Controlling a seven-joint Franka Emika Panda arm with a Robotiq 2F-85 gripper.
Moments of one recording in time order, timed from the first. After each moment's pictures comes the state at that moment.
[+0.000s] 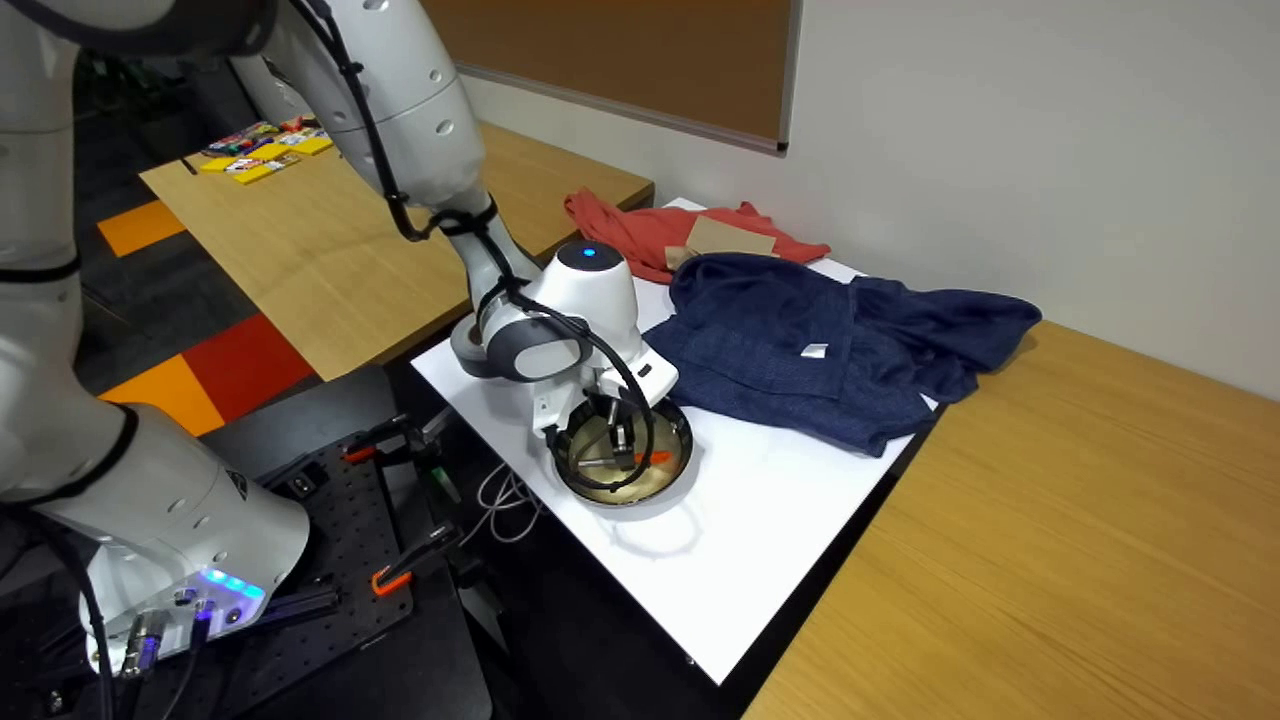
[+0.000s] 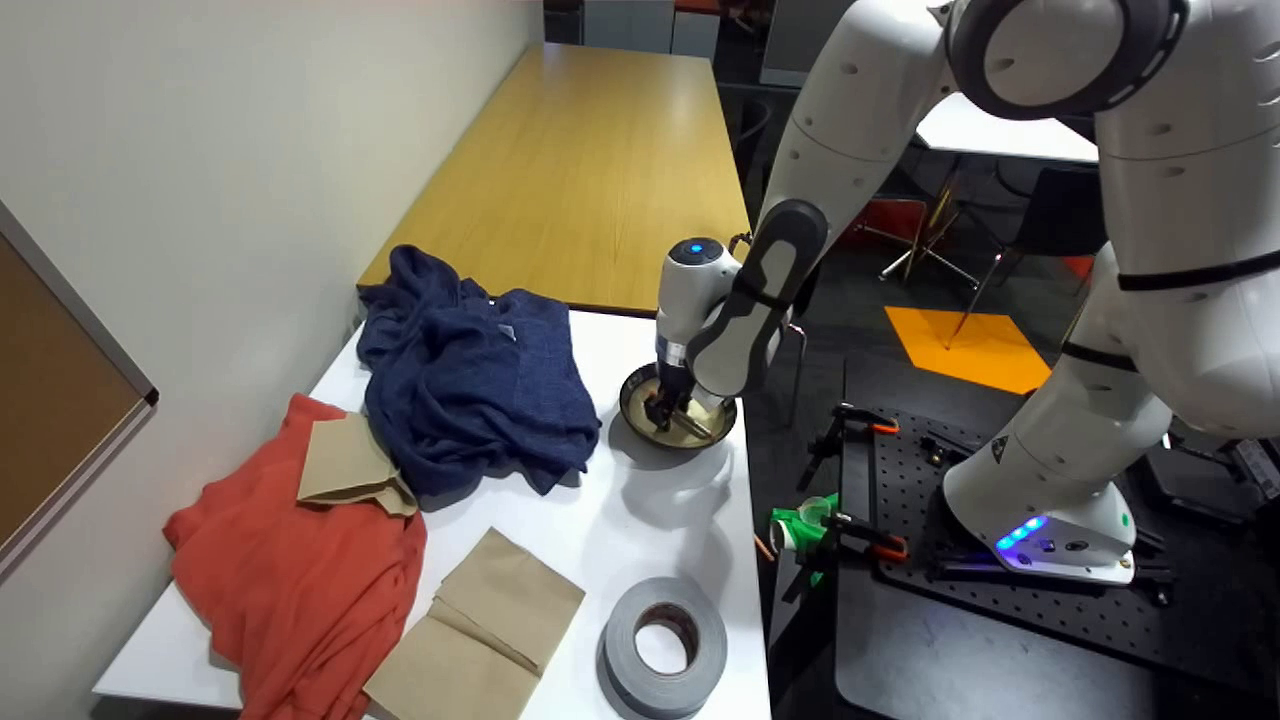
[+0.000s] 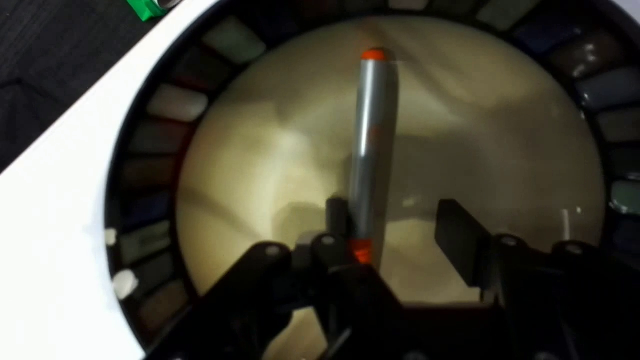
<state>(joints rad) 0.00 0.63 -0.12 -2.37 0.07 2.99 0.24</state>
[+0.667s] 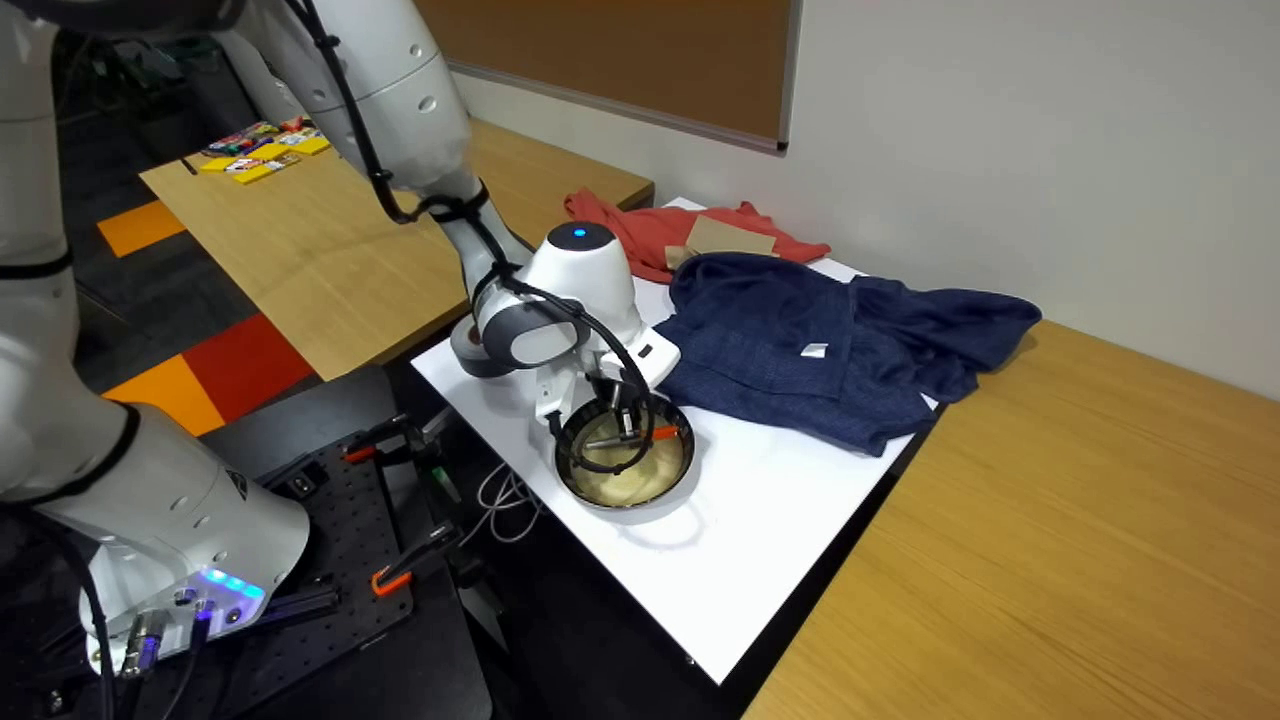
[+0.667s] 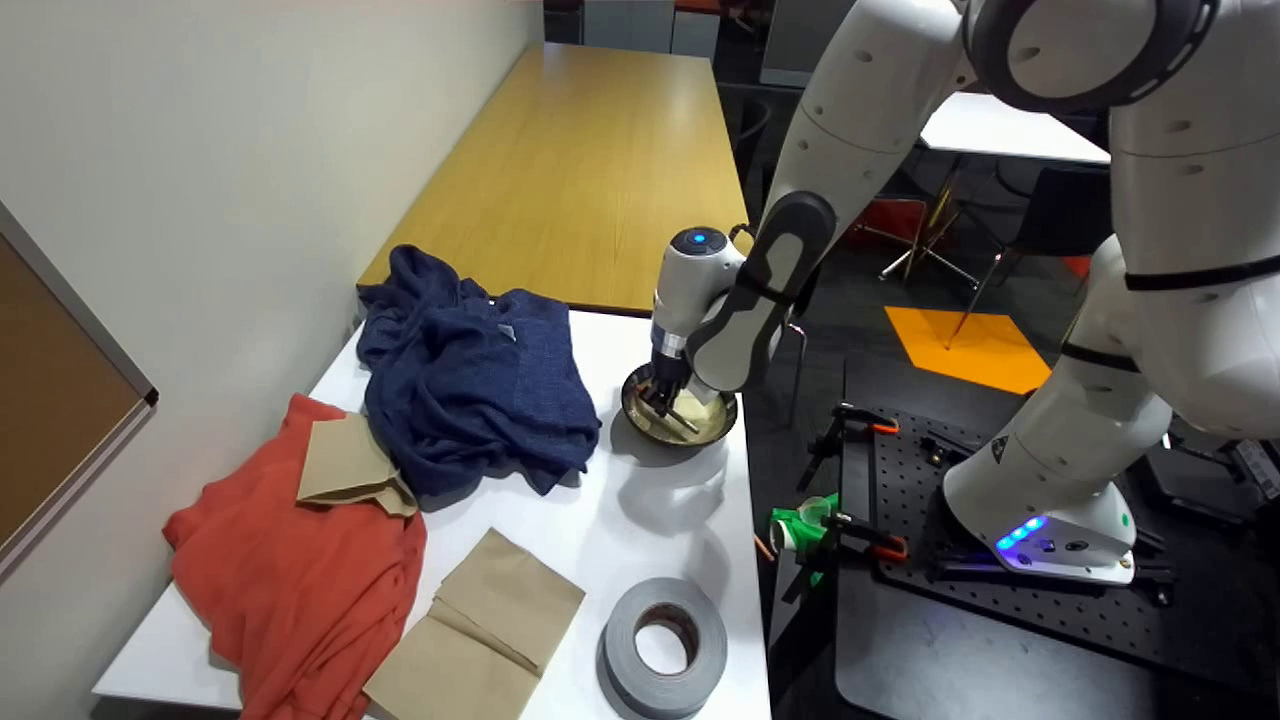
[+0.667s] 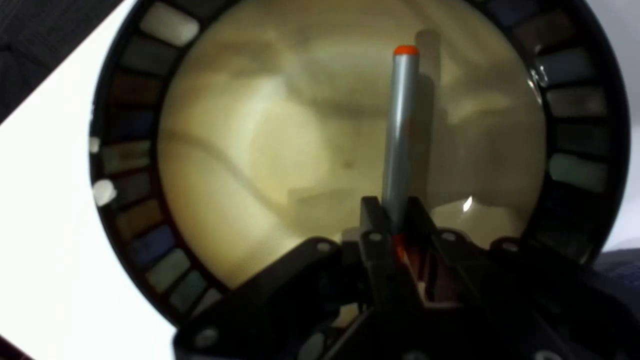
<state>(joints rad) 0.04 0.58 -0.15 -2.39 0.08 3.02 0.24</state>
